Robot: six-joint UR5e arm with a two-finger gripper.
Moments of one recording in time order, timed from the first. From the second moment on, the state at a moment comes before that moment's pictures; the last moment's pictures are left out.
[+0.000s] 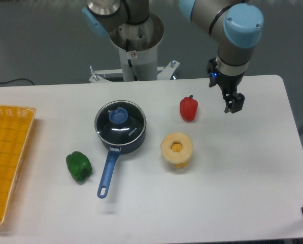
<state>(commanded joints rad) 2.75 -1.76 -1.58 -1.40 1.62 1.86</state>
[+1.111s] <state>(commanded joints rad) 2.65 -1.75 -1.67 -1.39 1.58 1.45</state>
